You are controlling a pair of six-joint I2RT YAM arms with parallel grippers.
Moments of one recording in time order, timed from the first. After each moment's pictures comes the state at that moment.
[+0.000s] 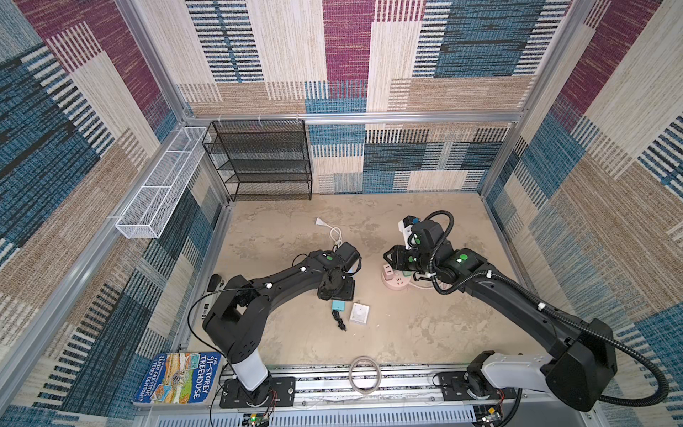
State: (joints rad) left arm -0.73 1.72 1.19 -0.83 0.00 -0.58; right arm 0.59 1.29 1.08 -0.52 -0.12 0.58
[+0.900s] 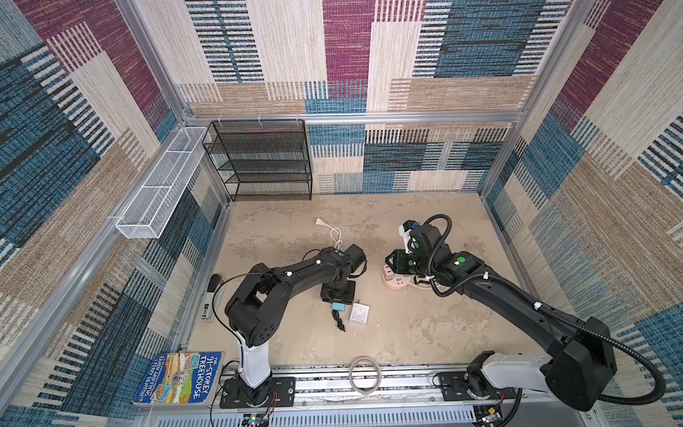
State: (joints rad) left arm -0.74 1.87 1.27 -0.93 0.00 -0.58; right arm 0.59 1.29 1.03 -0.51 -0.09 0.57
